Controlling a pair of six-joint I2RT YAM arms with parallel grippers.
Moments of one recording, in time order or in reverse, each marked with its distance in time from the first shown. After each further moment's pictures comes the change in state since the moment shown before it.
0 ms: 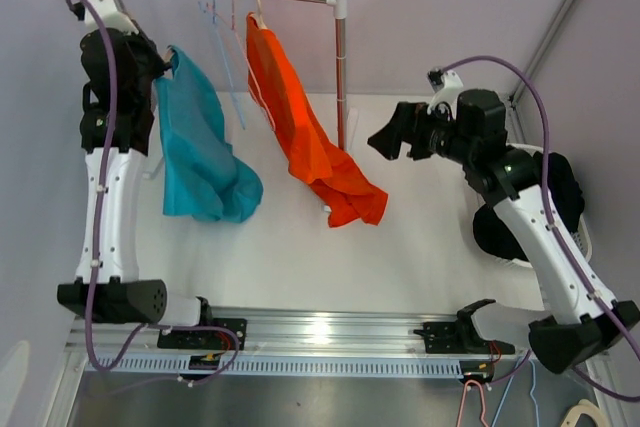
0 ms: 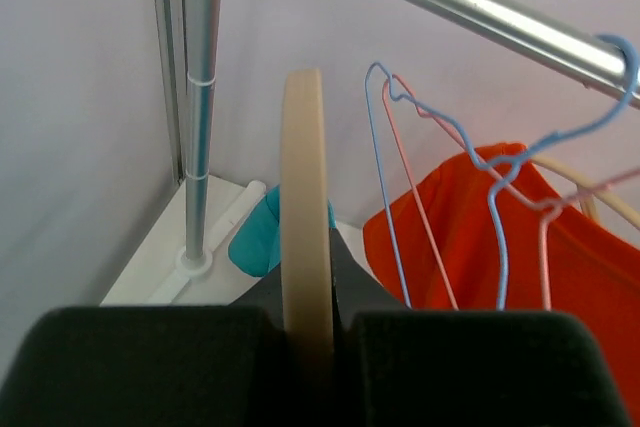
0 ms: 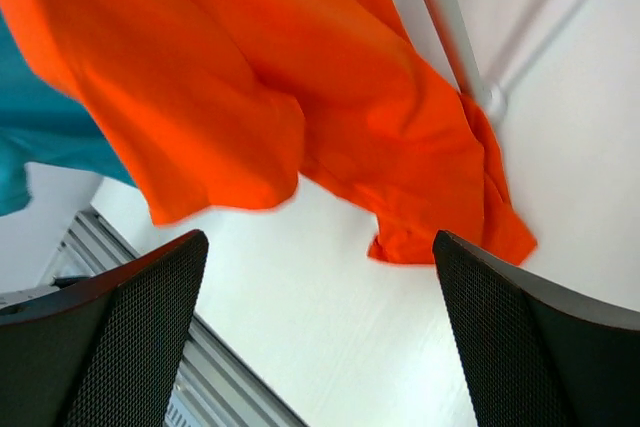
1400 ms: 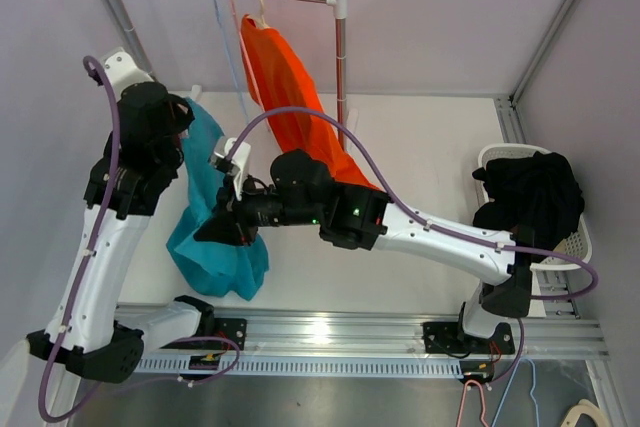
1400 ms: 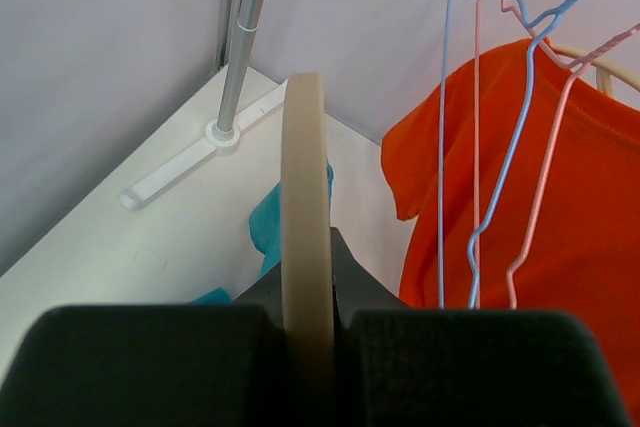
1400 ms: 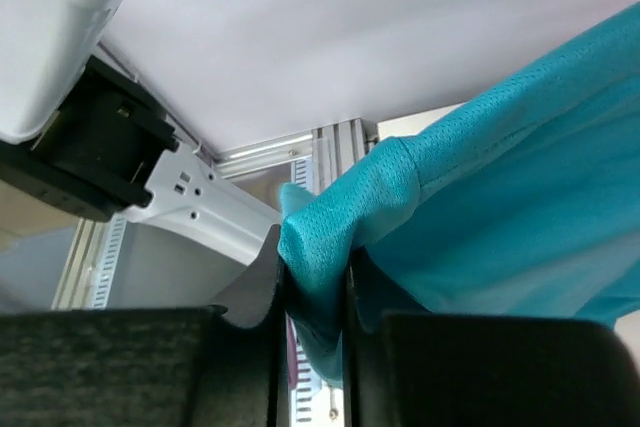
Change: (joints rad) left arm -0.354 -0.309 -0.209 -0.299 -0.489 -0.231; right arm 0.893 0.455 0.369 0.289 0.068 -0.095
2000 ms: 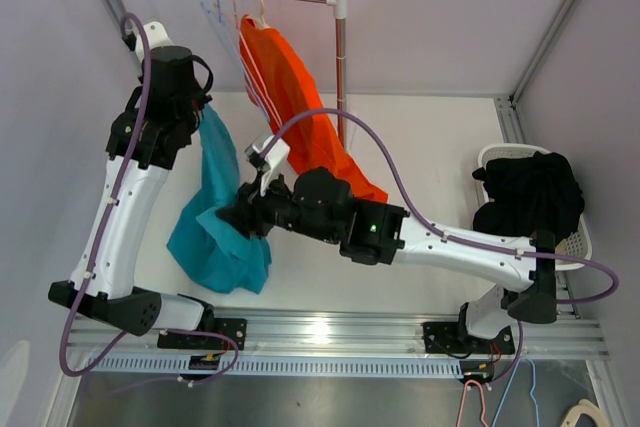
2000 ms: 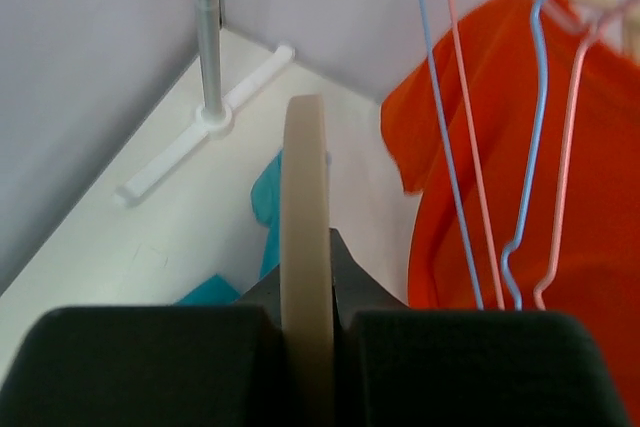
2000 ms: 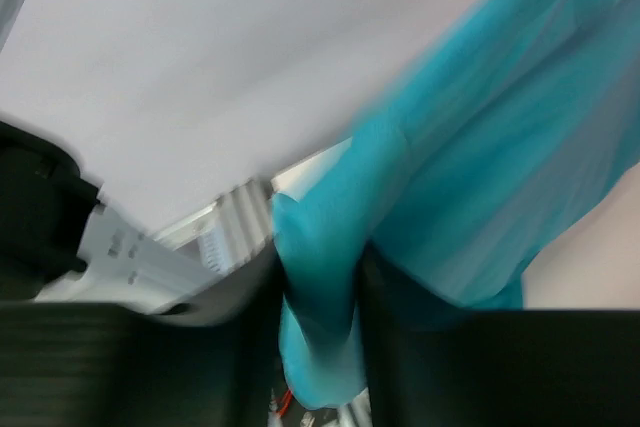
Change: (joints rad) left arm 0.030 0.261 0.236 -0.135 0.089 0.033; right arm 0.033 -0.131 -0.243 0.190 0.406 0.028
